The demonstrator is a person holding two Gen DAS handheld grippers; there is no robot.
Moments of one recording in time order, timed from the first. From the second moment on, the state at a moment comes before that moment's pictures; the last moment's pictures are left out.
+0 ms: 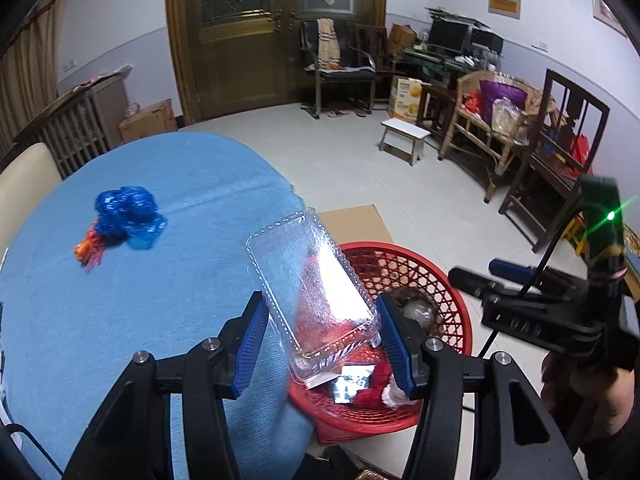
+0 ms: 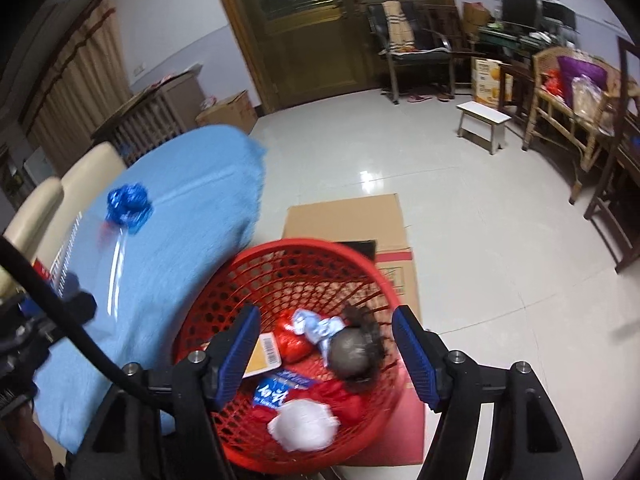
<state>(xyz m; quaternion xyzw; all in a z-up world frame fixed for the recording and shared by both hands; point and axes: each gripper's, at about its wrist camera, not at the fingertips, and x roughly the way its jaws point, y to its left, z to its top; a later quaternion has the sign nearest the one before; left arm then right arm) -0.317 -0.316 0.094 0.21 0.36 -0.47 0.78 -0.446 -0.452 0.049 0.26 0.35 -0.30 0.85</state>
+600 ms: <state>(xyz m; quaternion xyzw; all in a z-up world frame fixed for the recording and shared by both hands) -0.315 -0.376 0.057 0.25 0.42 -0.48 0.73 -0.491 -0.490 0.057 0.31 0.31 -0.33 0.84</state>
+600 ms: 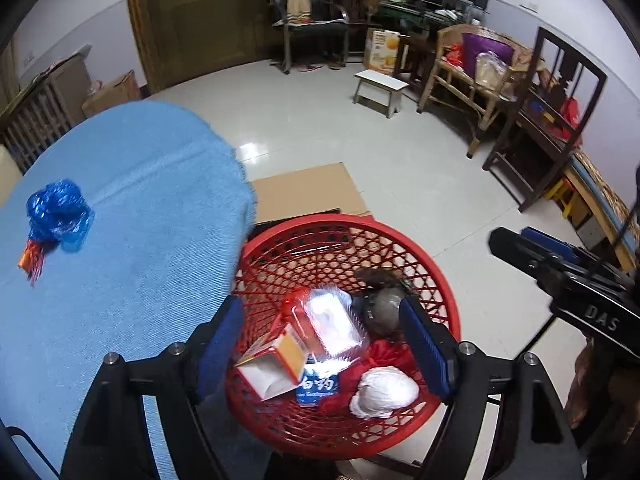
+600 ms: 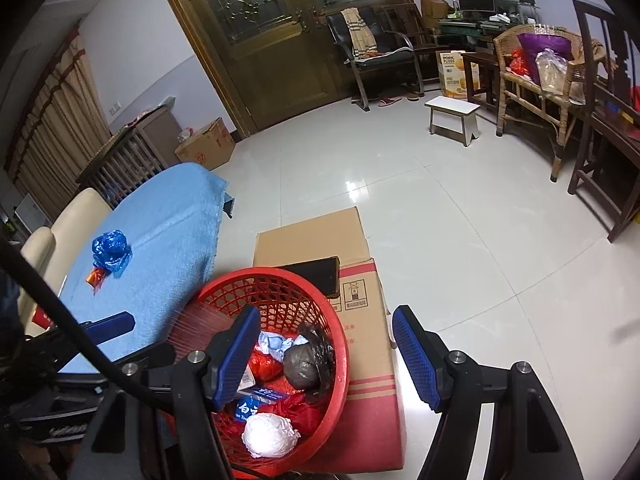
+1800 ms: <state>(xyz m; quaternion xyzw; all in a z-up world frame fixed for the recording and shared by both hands) -0.139 -0.050 0.054 0.00 0.44 -0.21 0.87 -0.186 -0.341 0.097 0.09 0.39 -0.09 0.91</state>
